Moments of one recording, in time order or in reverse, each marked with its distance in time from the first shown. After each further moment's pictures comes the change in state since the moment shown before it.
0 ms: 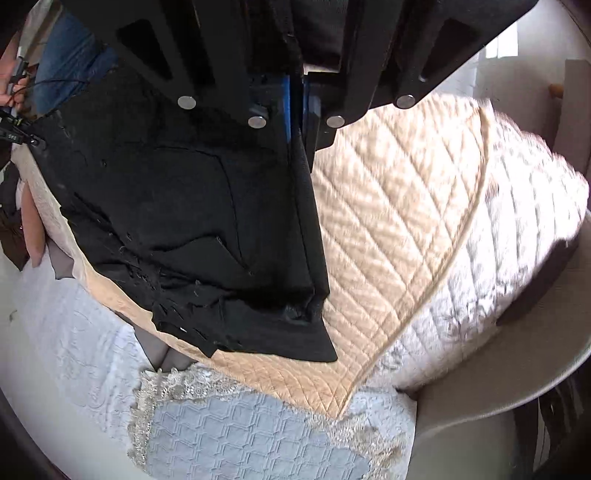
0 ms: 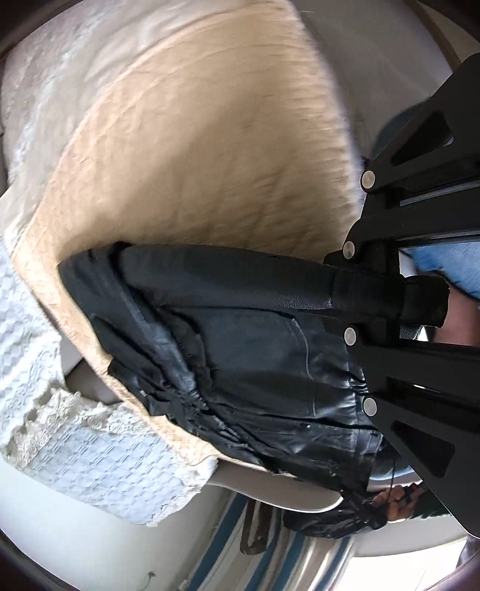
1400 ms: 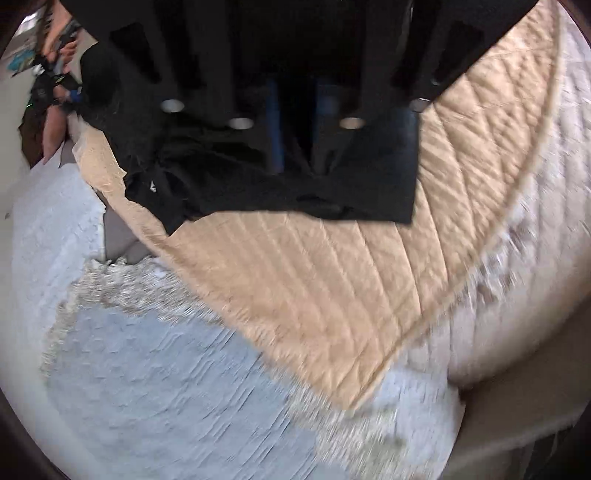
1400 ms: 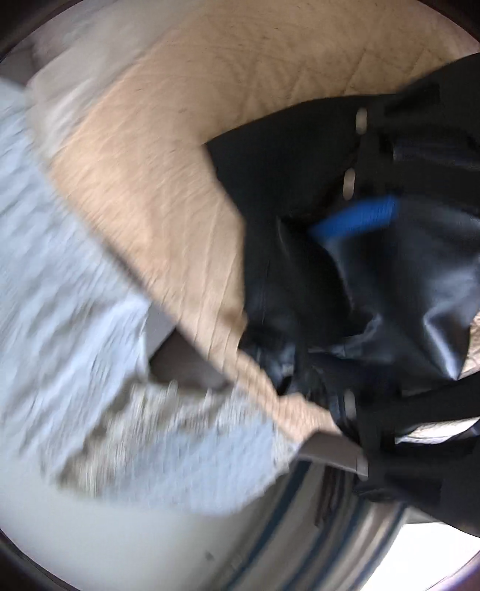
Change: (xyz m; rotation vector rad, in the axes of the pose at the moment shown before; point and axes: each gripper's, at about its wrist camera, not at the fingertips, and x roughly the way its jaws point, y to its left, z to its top) left arm 0.143 -0.003 0.221 -0.205 -0.052 -0.108; right arm 0.112 0.012 0.284 -0.045 -0.154 0.244
